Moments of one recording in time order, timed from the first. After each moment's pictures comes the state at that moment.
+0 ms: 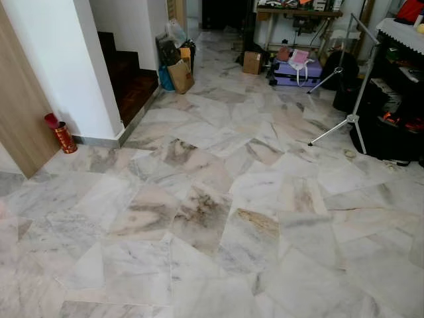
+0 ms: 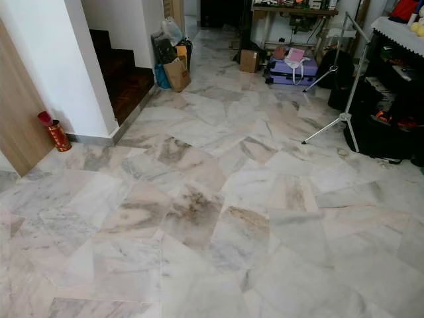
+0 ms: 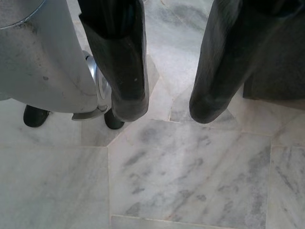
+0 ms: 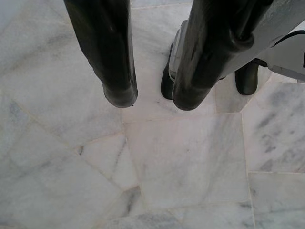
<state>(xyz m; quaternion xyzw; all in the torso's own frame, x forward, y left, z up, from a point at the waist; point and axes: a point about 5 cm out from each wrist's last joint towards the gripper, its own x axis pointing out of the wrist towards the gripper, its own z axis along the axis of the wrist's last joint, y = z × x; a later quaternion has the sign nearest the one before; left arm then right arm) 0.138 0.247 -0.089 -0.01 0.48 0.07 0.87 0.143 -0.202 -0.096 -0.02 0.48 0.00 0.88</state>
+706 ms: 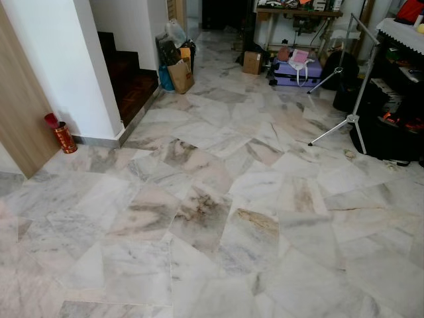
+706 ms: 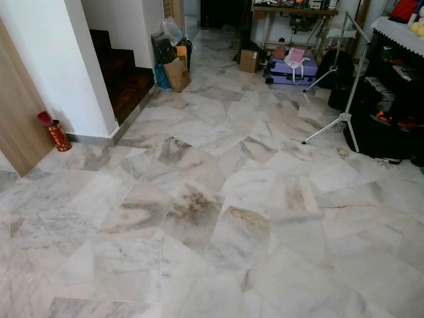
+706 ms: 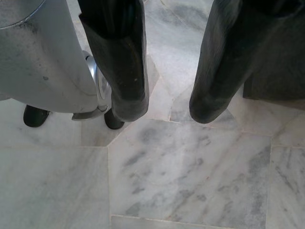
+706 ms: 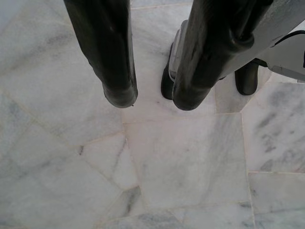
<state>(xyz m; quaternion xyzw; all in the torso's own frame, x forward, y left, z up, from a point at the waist) 0.138 0.247 -0.089 -0.01 0.48 0.07 0.87 0.143 -0.202 -0.096 -0.02 0.48 0.00 0.88</state>
